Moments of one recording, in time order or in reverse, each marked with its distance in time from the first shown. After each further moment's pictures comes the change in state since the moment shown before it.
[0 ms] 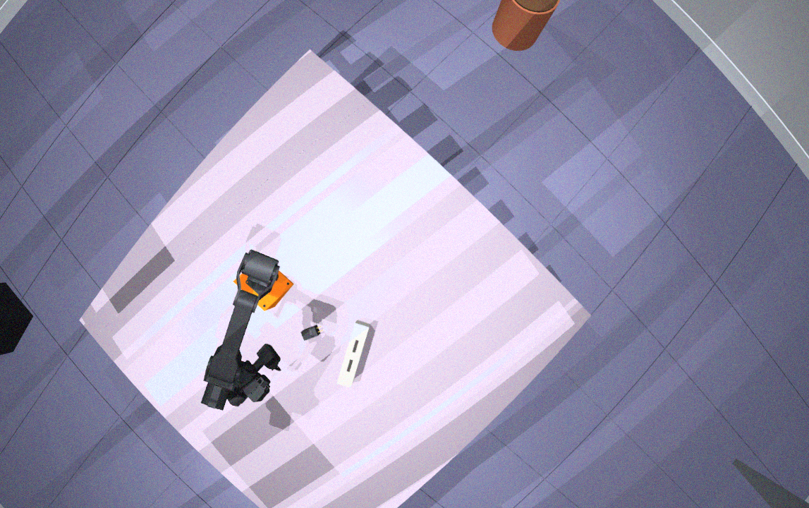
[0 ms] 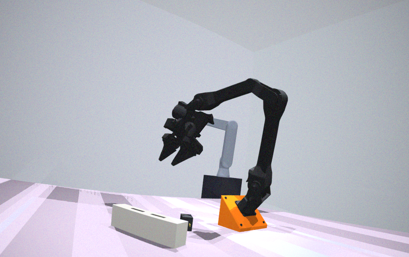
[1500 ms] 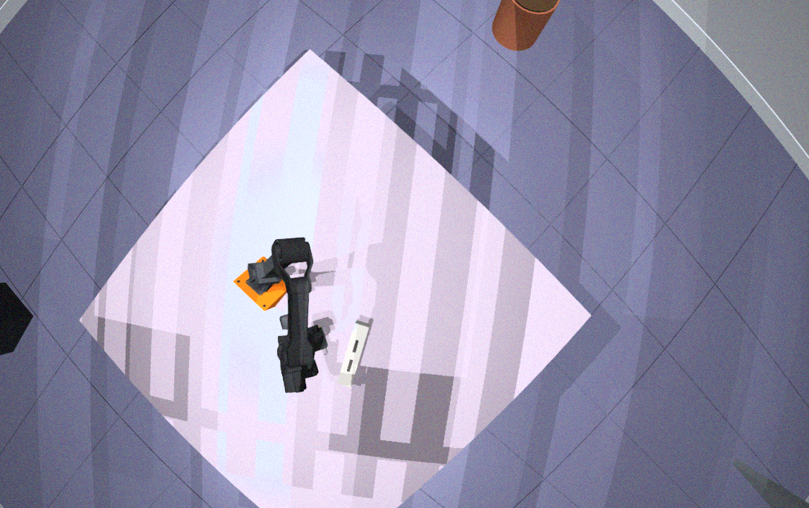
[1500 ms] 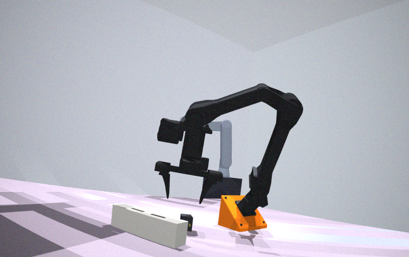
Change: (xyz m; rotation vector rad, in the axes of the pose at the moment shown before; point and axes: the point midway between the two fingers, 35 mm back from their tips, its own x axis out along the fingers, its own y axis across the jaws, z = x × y) arm 0.078 0.138 -0.034 -0.989 0.444 0.329
